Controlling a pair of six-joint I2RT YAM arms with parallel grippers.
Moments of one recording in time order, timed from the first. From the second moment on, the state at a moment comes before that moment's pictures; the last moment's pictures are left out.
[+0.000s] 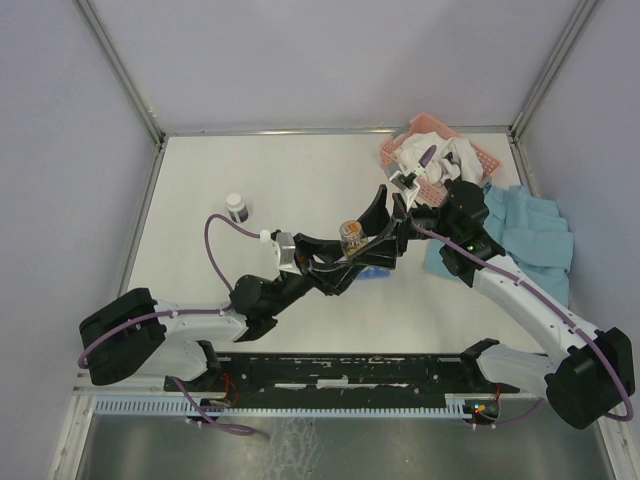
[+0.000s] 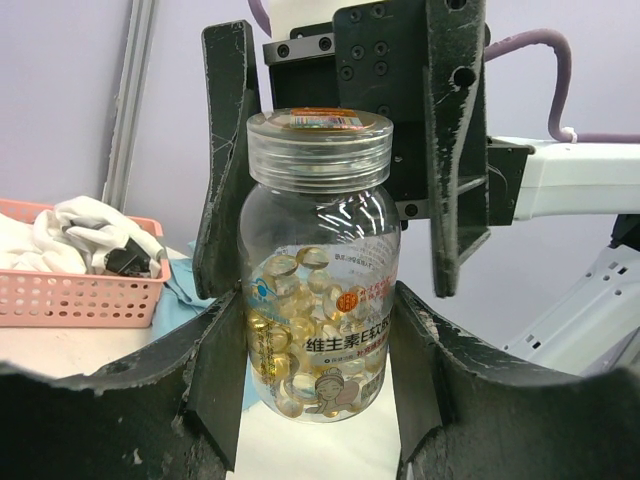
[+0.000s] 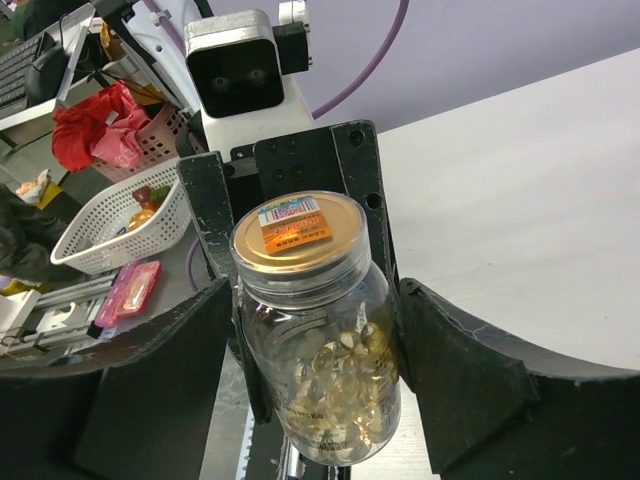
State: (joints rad) left arm -1.07 1.29 0.41 1.40 0.00 -0.36; right arm 0.49 1.13 0.86 0.40 -1.14 0.53
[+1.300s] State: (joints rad) left arm -1.07 1.18 0.35 1.18 0.04 -0.33; right arm 0.50 1.13 0.89 0.26 -1.13 0.41
